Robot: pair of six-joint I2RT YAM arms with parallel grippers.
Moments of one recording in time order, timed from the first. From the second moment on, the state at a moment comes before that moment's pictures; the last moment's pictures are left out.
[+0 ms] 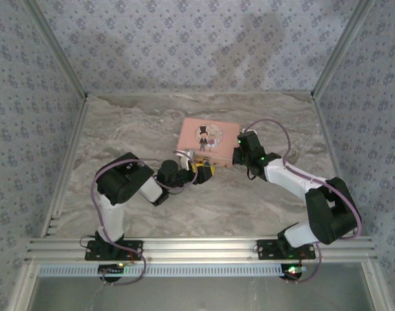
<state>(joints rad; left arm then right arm) -0.74 2.00 0.56 1.25 0.32 -0.76 0.48 1.44 0.80 -0.18 0.22 0.39</state>
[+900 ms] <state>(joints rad) -0.78 2.03 0.65 1.20 0.30 -0.73 0.47 1.44 0.80 -0.16 0.22 0.39</state>
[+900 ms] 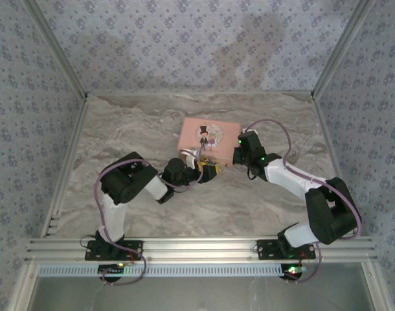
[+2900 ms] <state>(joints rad) -0.67 2.02 0.73 0.95 0.46 -0.77 0.48 1.43 0.76 -0.13 0.21 0.40</state>
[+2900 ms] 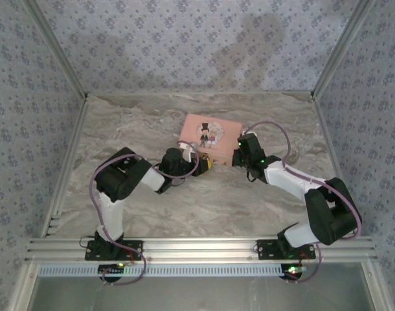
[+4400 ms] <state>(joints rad) -0.65 2.01 0.78 0.86 0.49 -0.86 0.47 1.38 0.73 -0.13 0.17 0.40</state>
